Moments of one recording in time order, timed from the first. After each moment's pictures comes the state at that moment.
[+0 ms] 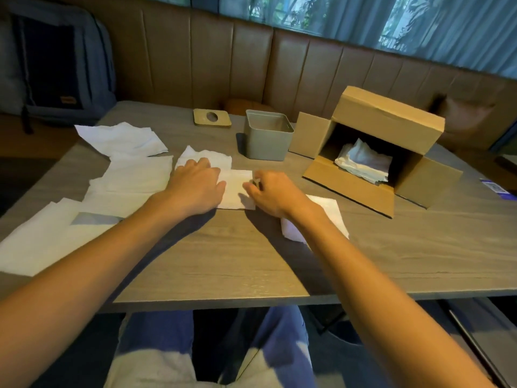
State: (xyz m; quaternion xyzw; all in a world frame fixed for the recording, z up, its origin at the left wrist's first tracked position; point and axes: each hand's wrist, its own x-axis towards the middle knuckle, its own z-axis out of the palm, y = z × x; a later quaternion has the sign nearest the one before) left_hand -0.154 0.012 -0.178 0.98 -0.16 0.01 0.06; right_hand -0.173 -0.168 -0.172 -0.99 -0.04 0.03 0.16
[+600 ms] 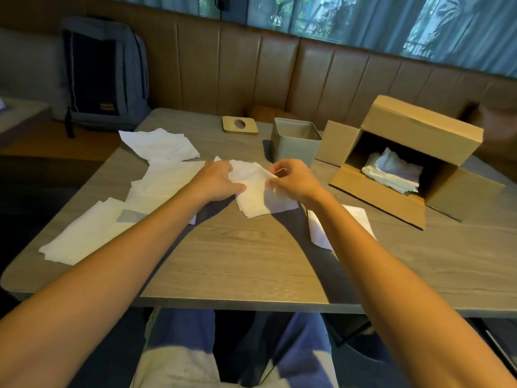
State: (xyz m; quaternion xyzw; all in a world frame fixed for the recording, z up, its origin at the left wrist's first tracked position) left_hand -0.127 0.035 -0.182 0.95 -0.07 -0.06 0.30; right_hand -0.137 -0.157 -0.172 -0.93 -0.01 0.00 0.37
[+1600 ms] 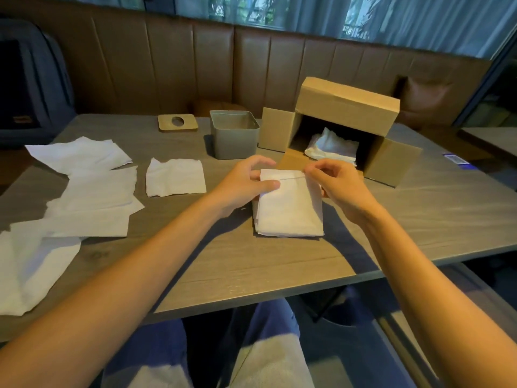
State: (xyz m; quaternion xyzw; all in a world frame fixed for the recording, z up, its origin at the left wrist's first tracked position) left_hand -0.164 -0.109 -0.174 0.78 -0.21 -0.16 0.57; right_hand -0.232 -0.309 -0.164 -0.84 0.08 -0.16 0.52
